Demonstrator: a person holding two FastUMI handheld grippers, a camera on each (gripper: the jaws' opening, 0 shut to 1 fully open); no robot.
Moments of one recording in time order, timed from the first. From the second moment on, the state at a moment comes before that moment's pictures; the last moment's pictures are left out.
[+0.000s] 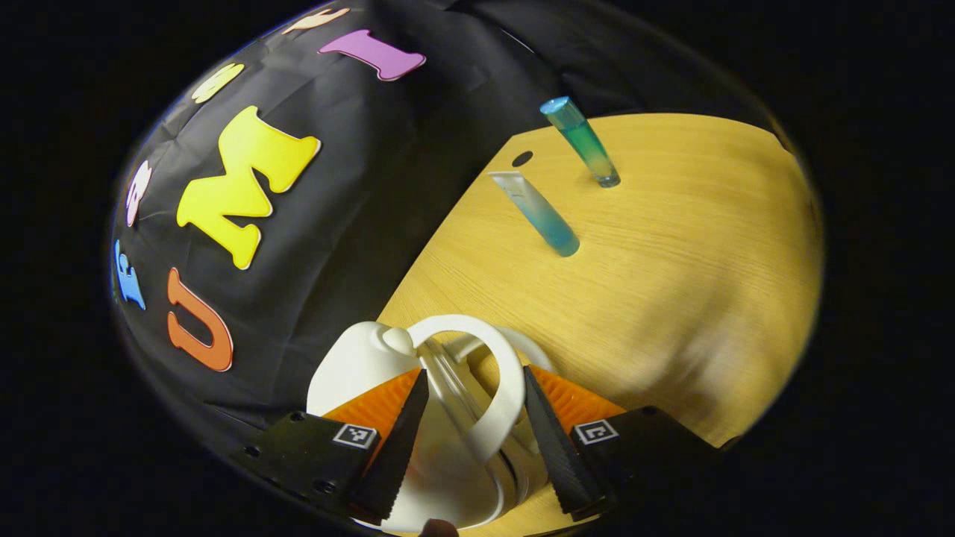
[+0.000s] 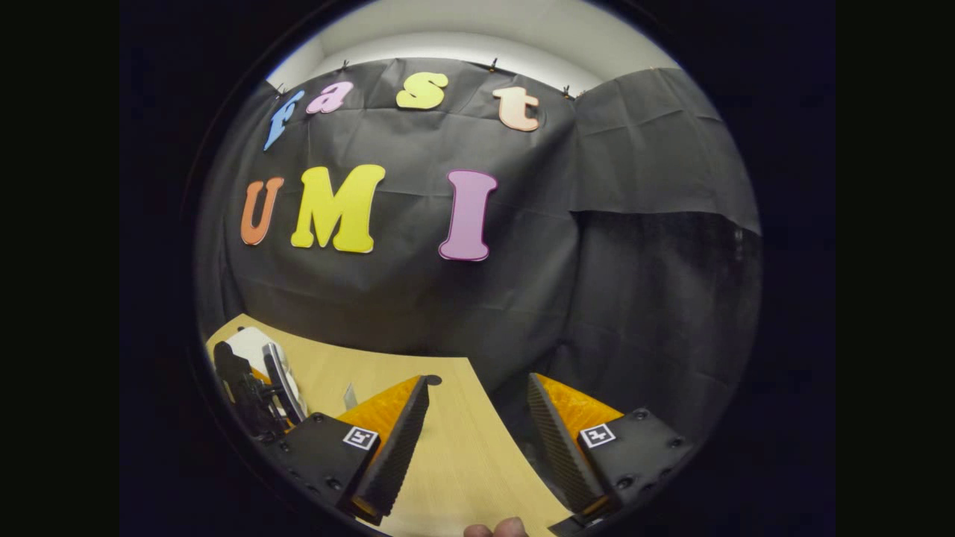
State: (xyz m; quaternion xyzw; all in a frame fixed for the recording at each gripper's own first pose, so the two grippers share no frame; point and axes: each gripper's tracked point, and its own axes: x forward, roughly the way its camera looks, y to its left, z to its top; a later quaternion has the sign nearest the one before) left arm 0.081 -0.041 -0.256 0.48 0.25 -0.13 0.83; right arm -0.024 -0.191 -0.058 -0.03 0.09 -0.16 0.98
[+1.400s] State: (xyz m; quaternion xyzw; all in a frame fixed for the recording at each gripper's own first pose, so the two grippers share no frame) left arm 0.092 0.257 -0.013 0.15 0.08 0.06 0.98; right arm 0.015 -0.050 -0.009 -0.03 0.04 -0.02 1.00
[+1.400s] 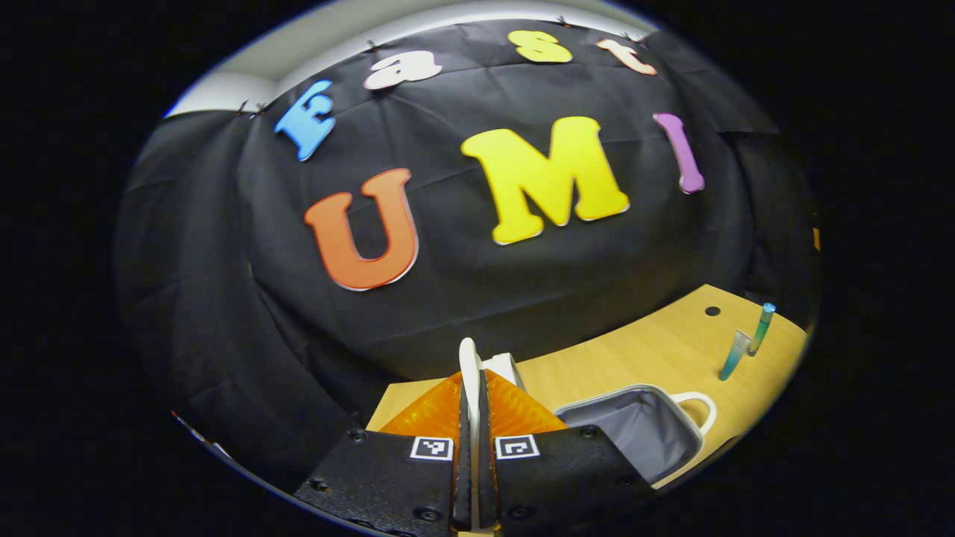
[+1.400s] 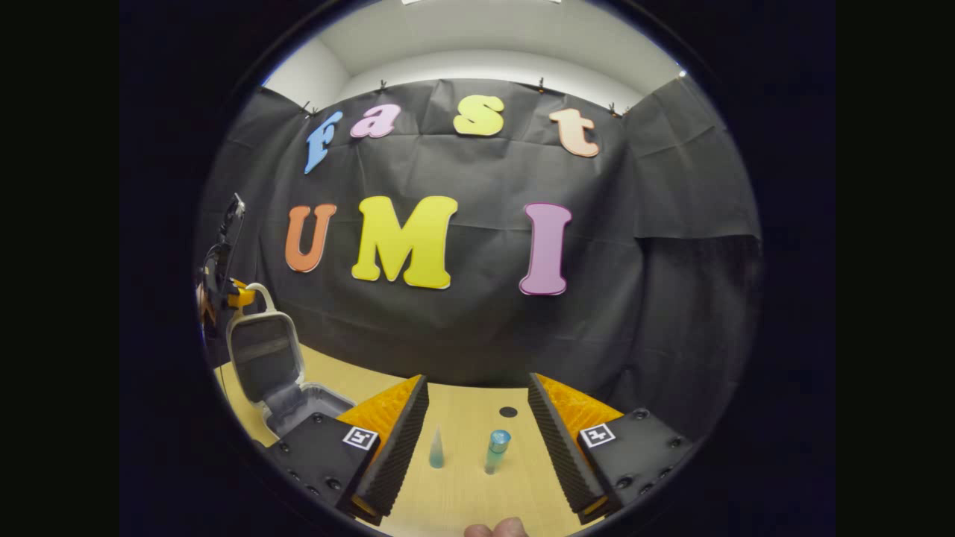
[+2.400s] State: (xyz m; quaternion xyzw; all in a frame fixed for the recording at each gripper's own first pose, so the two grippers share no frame) left arm 0.098 0.440 -0.264 -0.11 0.26 0.21 0.94; right arm 0.034 0.021 -0.027 -0.11 0.09 0.01 0.99
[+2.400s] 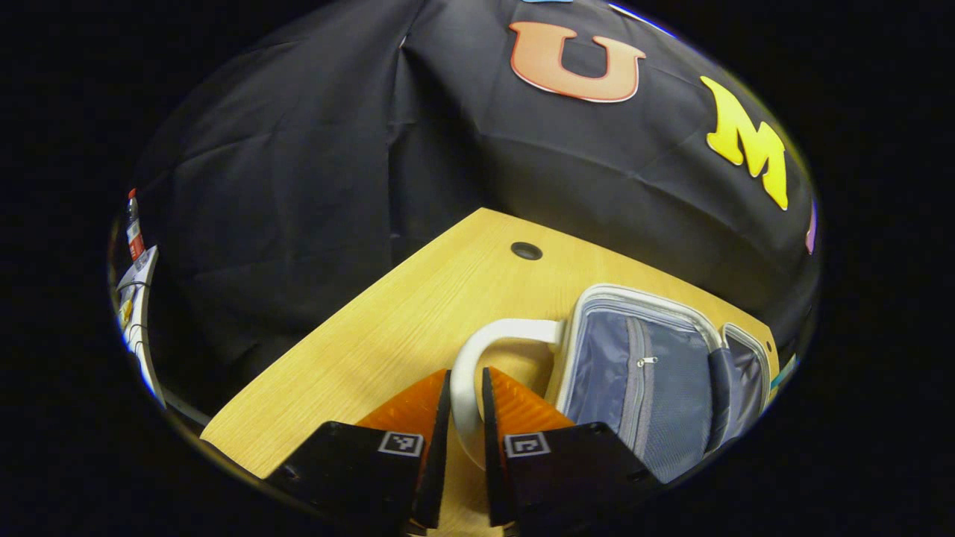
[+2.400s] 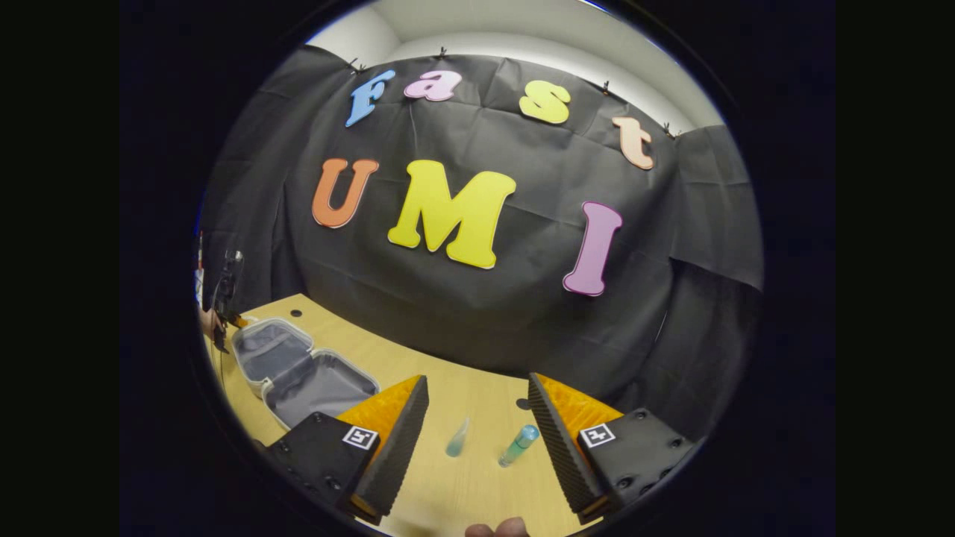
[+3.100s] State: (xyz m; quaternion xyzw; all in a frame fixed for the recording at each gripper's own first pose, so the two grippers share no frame) left arm 0.076 0.206 -0.068 0.02 0.07 0.15 0.99; right arm 0.027 -0.036 -0.068 -0.05 0.09 0.01 0.99
